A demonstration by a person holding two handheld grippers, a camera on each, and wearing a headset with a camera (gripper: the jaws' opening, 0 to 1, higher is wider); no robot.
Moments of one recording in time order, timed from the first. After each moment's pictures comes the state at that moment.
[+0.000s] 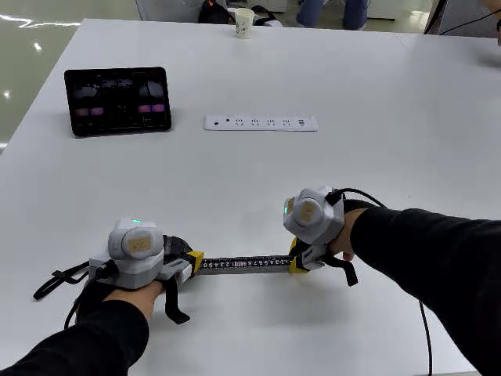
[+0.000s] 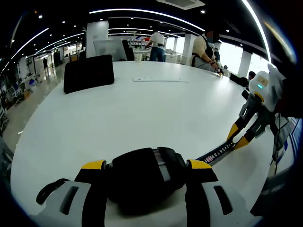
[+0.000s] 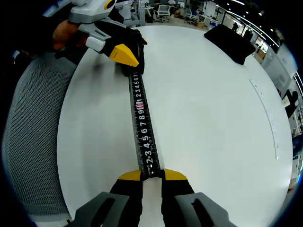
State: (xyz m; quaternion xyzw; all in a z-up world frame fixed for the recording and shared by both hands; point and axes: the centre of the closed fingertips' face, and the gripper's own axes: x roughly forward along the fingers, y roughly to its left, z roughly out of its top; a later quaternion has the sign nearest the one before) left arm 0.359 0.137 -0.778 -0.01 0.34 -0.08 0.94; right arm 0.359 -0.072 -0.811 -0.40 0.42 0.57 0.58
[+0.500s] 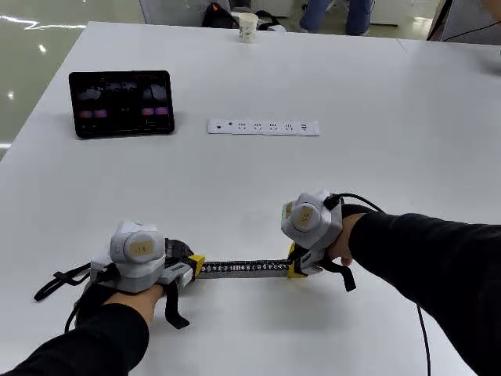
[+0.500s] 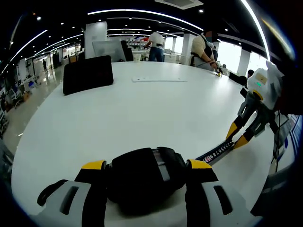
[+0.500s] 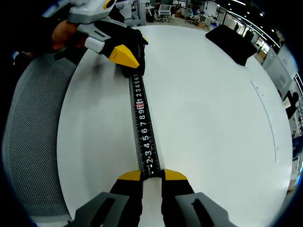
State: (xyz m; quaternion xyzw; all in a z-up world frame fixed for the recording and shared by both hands) left arm 0.360 0.137 -0.777 -0.01 0.34 -0.08 0.94; right arm 0.358 -0.067 -0.812 -0.40 0.42 0.57 0.58
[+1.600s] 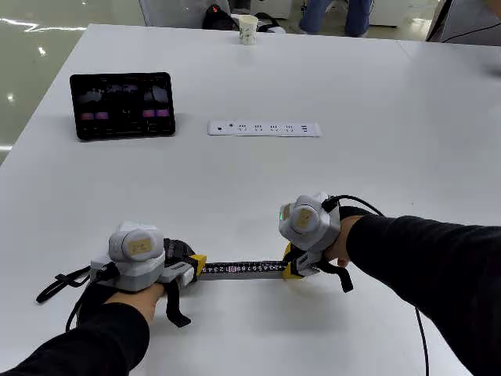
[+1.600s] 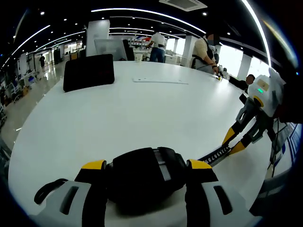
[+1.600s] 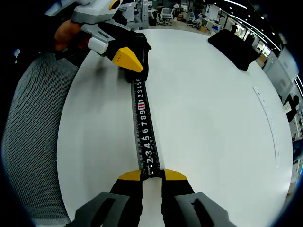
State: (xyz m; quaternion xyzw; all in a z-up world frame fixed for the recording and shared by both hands) left arm 0.361 0.139 -0.776 -0.03 0.34 -0.09 0.94; right arm 0.357 -0.054 -0.811 -0.40 0.41 0.59 0.58
